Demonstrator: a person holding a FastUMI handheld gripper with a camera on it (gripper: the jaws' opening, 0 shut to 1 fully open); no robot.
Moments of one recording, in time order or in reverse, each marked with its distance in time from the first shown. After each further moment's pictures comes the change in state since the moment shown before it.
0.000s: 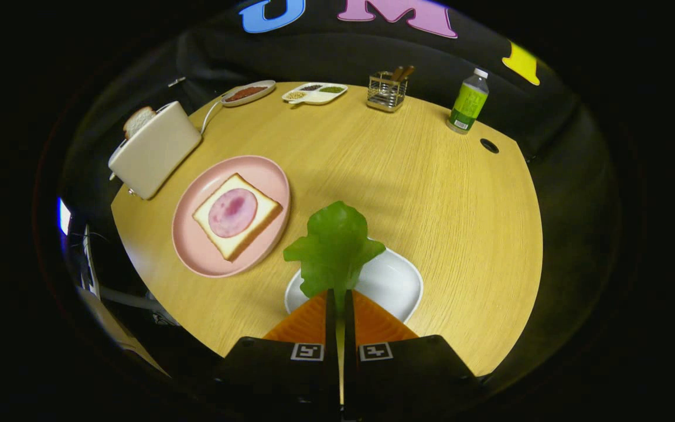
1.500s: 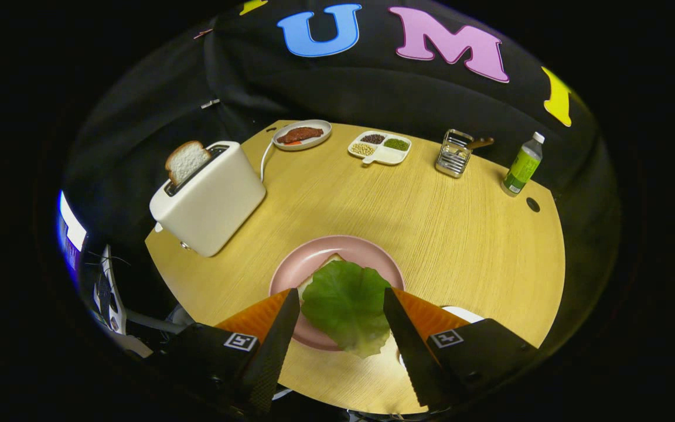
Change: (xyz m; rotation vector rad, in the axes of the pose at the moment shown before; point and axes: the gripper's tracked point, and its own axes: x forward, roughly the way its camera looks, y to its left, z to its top) arm -0.020 0.140 0.112 -0.018 -0.167 0.102
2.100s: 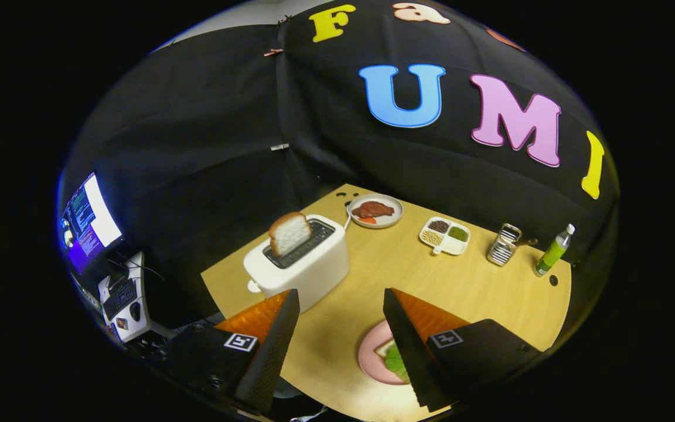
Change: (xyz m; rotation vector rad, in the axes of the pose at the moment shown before) arm -0.060 0.172 0.123 -0.130 -0.275 0.198
